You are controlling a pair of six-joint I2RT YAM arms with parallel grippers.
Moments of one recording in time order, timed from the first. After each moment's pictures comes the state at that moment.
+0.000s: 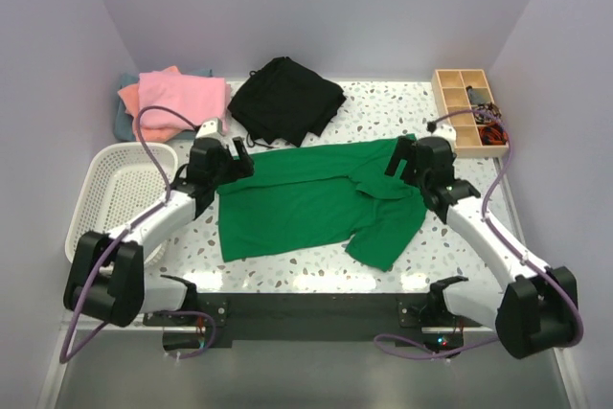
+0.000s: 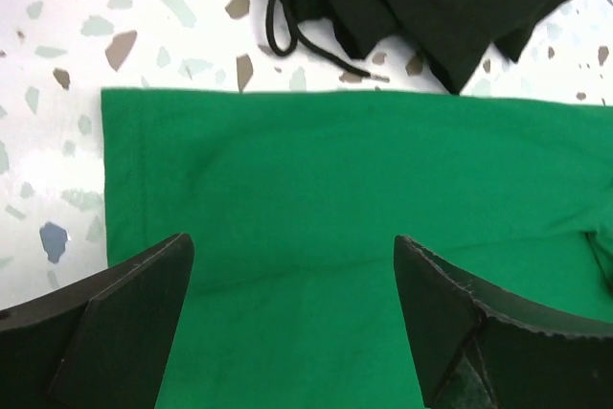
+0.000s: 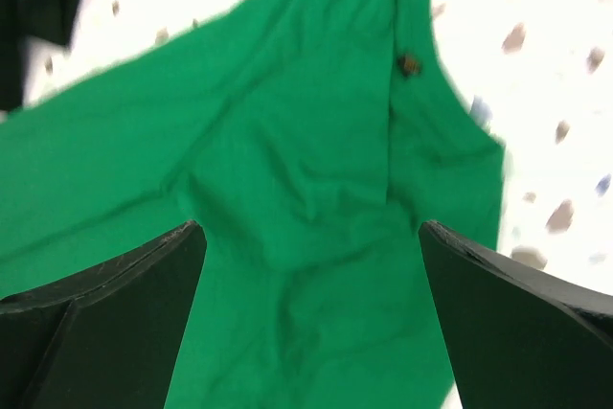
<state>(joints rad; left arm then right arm) -0.27 1.32 0.68 0.06 -0.11 -0.47 0.27 1.16 0.78 -0.25 0.30 0.46</state>
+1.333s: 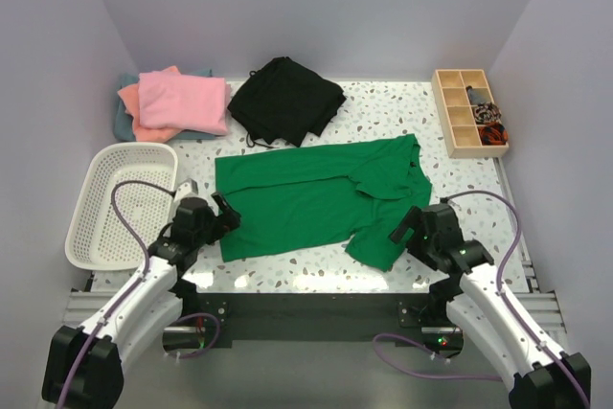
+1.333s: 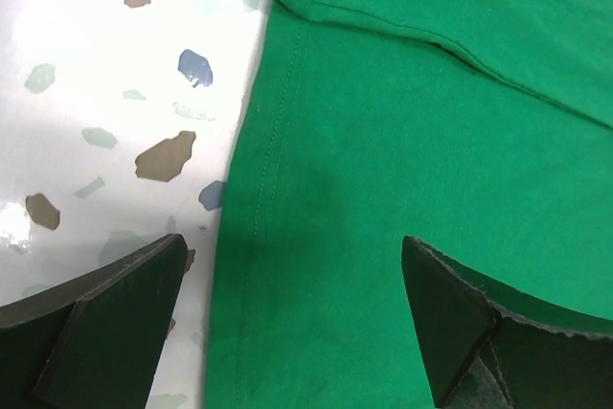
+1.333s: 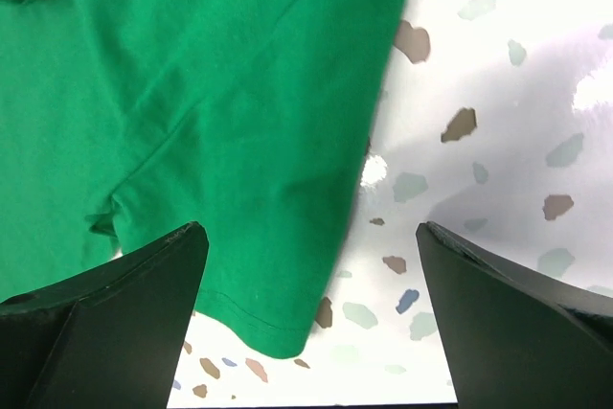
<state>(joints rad) -0.28 0.76 0.23 -0.22 -0.14 -0.77 0.31 0.64 0.34 -0.67 0.11 0.89</state>
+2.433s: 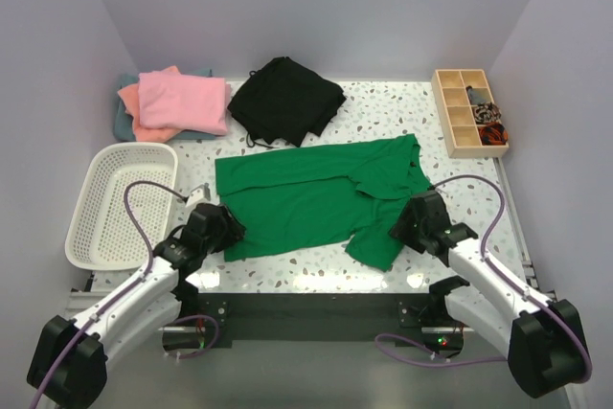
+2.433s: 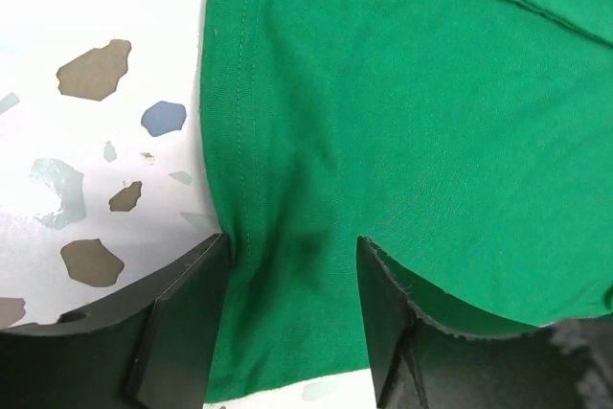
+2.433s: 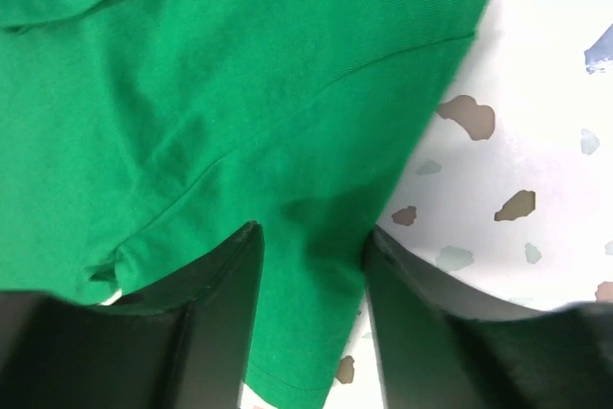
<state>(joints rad) -0.47 0.77 0.24 -0.30 -0.19 -0.89 0.34 0.91 0.37 -0.46 0.12 0.84</state>
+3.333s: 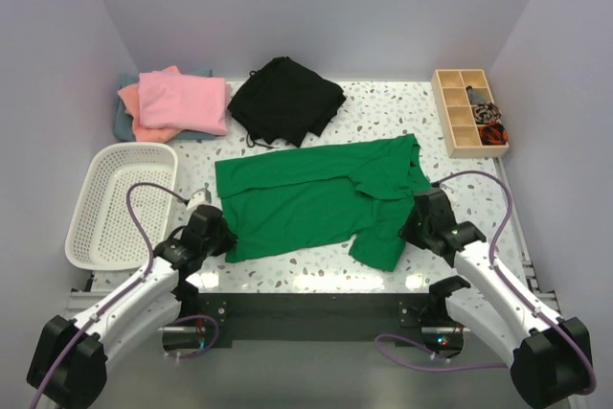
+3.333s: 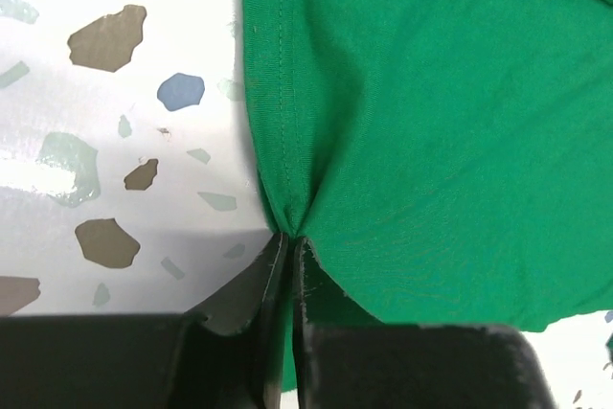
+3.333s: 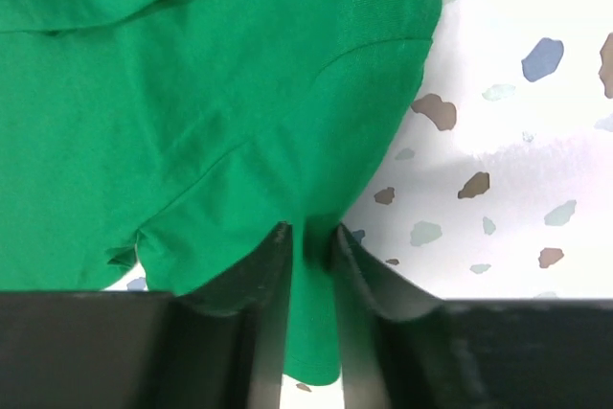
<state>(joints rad) -0.47 0.76 0.23 -0.33 -0.18 -0.88 0.34 0.82 0.44 -0.60 0.18 0.79</state>
